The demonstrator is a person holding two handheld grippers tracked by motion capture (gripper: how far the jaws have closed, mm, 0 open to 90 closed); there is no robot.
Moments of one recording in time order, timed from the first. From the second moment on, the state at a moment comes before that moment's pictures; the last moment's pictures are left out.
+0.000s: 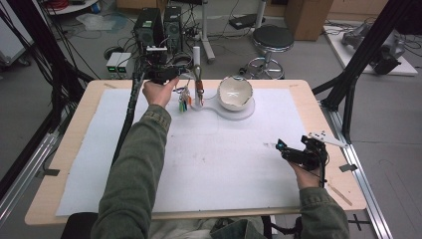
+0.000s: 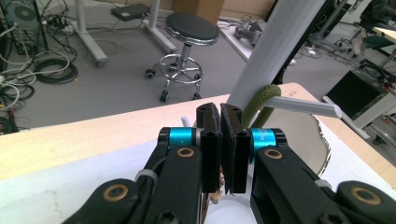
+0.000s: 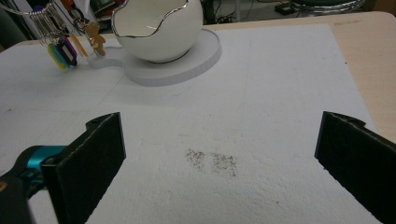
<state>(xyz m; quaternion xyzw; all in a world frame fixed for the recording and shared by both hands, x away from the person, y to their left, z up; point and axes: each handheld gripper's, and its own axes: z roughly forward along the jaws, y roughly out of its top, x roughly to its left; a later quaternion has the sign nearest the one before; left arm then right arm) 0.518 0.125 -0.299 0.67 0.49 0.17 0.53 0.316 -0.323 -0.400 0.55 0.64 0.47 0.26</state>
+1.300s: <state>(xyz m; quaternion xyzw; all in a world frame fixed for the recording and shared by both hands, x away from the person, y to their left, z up) 0.504 0.156 -0.337 0.66 0.55 0.18 0.48 0.315 -0.327 -0.401 0.55 0.64 0.47 0.26</state>
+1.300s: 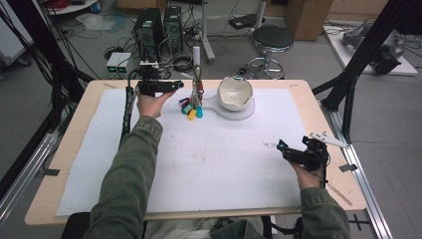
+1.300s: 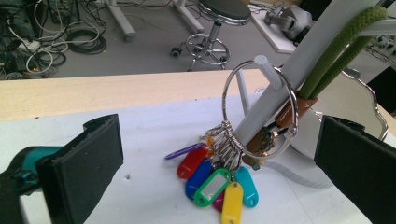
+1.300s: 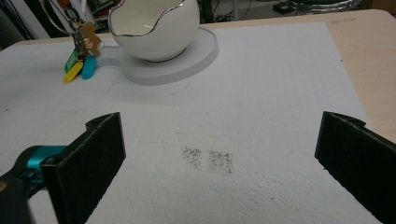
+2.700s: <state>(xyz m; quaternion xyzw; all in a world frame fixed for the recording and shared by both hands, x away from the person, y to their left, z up) 0.438 0.225 -0.357 0.66 0.54 0.22 0.46 0.317 -0.323 -0.400 0.55 0.64 0.47 0.26</state>
